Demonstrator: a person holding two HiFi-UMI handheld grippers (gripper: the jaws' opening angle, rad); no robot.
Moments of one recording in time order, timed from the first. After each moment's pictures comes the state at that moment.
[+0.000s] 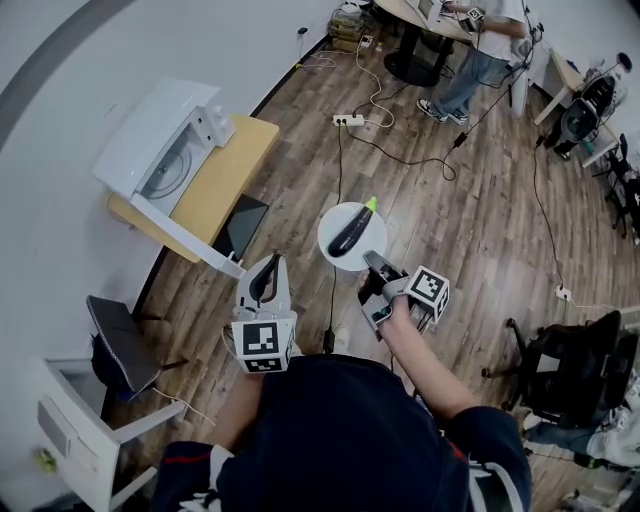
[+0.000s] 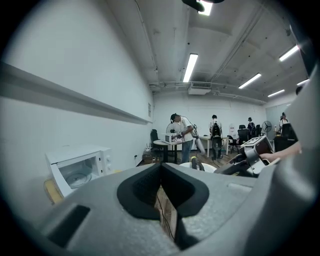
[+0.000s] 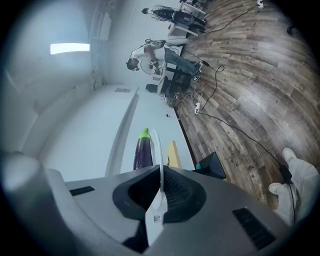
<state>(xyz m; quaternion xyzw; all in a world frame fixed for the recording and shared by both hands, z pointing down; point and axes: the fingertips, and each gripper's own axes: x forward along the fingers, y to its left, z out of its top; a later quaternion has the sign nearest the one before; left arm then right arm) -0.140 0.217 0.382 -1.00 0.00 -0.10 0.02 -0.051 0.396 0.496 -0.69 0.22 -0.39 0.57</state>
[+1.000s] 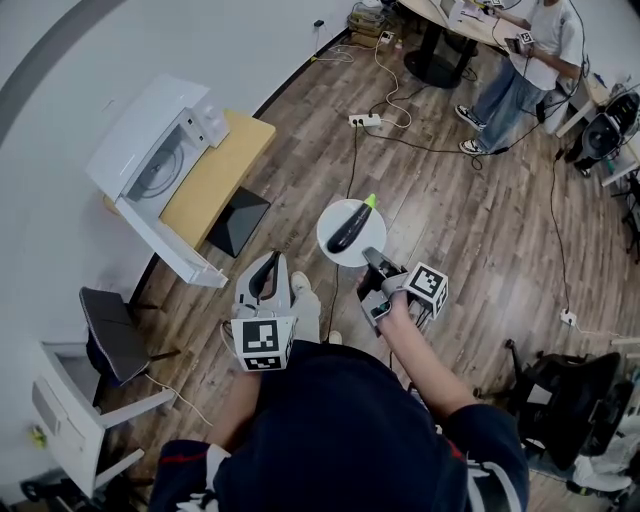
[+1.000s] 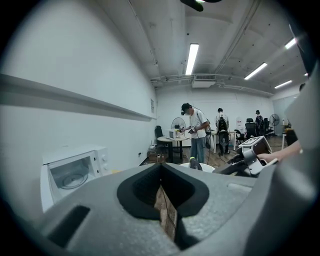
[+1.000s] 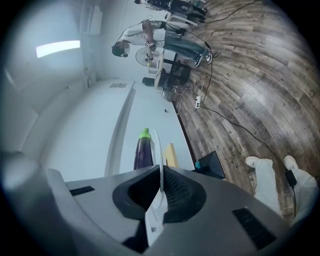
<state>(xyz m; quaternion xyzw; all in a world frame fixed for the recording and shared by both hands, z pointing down) -0.058 0.259 0.400 -0.99 0.04 -0.12 0.04 0.044 0.423 0.527 -0.66 0.24 -0.43 0.56</state>
